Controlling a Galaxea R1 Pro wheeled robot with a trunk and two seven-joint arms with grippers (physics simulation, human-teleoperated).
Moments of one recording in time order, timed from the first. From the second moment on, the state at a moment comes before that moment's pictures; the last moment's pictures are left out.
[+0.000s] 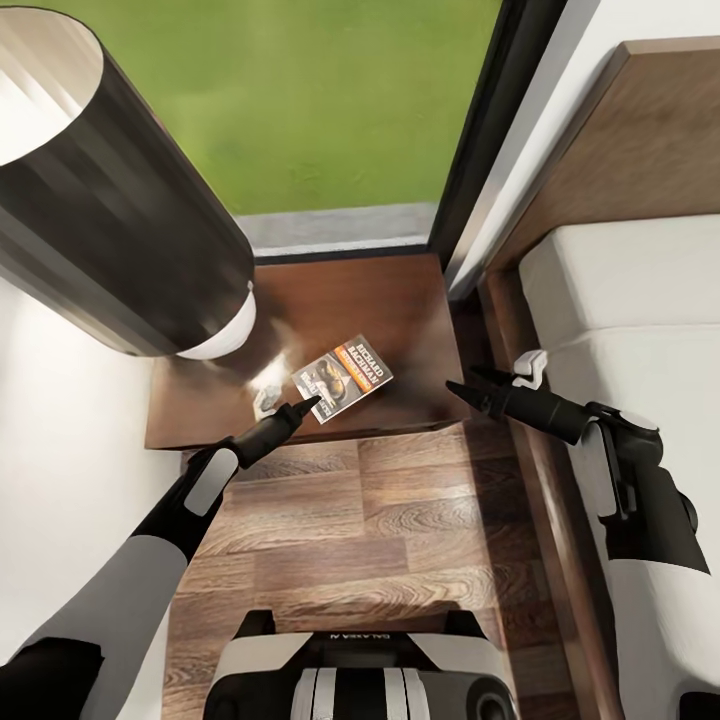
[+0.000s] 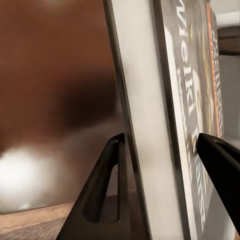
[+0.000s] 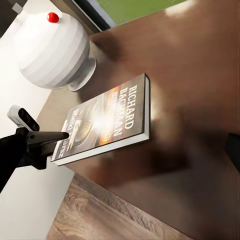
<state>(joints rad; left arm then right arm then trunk) -0.87 0.04 -0.13 -0.78 0.91 0.39 -0.45 -0.78 -0.13 -0.21 -1.36 -0.12 0.53 1.05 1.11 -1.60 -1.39</state>
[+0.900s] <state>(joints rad) -0.87 0.03 -0.13 -0.78 0.91 0.39 -0.45 -0.78 -0.13 -0.21 -1.36 -0.12 0.53 1.05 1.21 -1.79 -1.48</state>
